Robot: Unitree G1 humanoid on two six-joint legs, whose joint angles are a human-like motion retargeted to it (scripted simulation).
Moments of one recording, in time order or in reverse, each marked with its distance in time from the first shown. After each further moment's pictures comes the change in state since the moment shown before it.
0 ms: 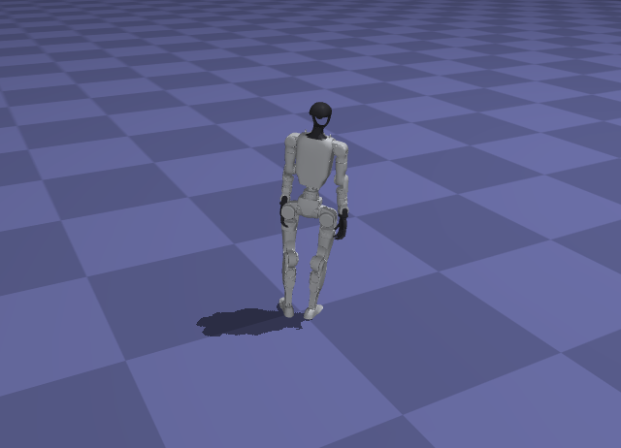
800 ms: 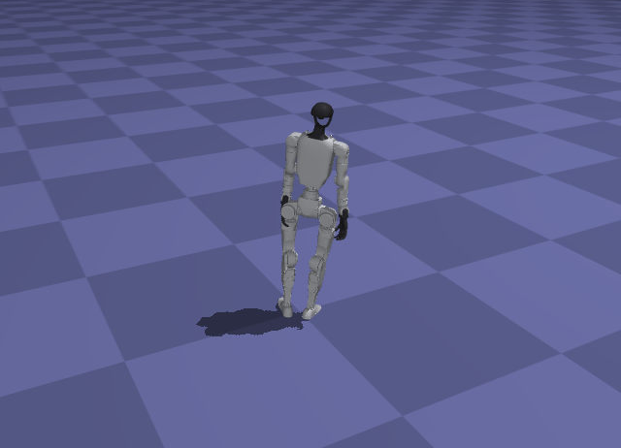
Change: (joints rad) left arm -0.005 -0.020 -0.013 -0.007 -0.003 -0.004 0.013; right arm 0.005 -0.011 -0.011 0.000 -0.021 0.022 -0.028; waist -0.001 0.016 -0.015; left_leg -0.011 0.001 -0.017 0.002 0.005 -0.009; right_leg 0.001 0.006 -0.006 -0.007 -0.005 -0.010
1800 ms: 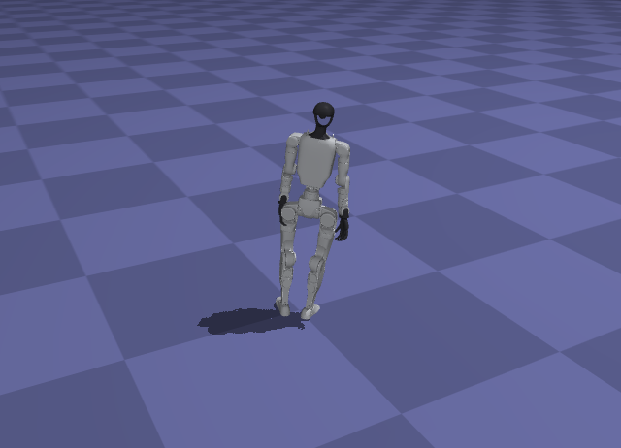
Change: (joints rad) left arm -0.029 0.040 0.032 -0.085 -0.024 0.012 0.008; right arm 0.014 -0.002 0.019 0.004 0.033 0.004 -0.031; waist 0.022 0.009 0.035; left_leg -0.084 0.040 -0.092 0.054 0.031 -0.025; right_leg -0.006 0.010 -0.081 -0.004 -0.005 -0.011
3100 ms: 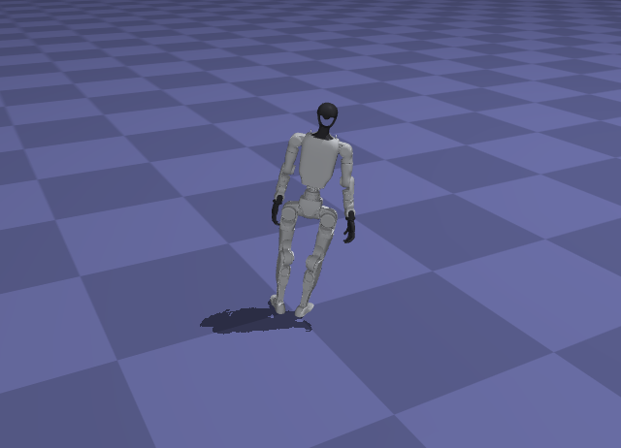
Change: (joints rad) left arm 0.067 0.068 0.065 -0.105 -0.084 0.003 0.065; right arm 0.033 -0.092 -0.142 0.001 0.099 0.010 -0.055; waist 0.034 0.006 0.044; left_leg 0.007 0.034 0.027 -0.016 0.064 -0.036; right_leg 0.020 0.039 -0.023 -0.024 0.011 -0.063
